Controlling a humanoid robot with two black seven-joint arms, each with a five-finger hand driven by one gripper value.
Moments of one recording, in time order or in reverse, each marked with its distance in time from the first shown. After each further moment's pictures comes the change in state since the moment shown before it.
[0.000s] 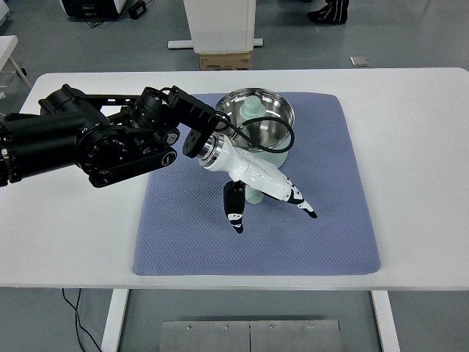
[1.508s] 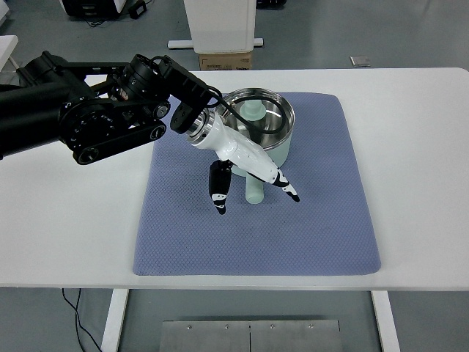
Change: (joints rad) left arm -0.094 0.039 0.002 0.000 0.027 -0.116 0.000; right arm 0.000 0.000 0.000 0.000 0.000 0.000 0.000
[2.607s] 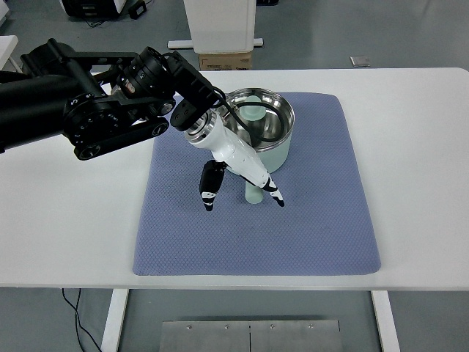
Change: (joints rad) left arm -0.042 -0.018 0.028 0.001 0.100 -0.063 0.000; right arm 0.000 0.000 0.000 0.000 0.000 0.001 0.000
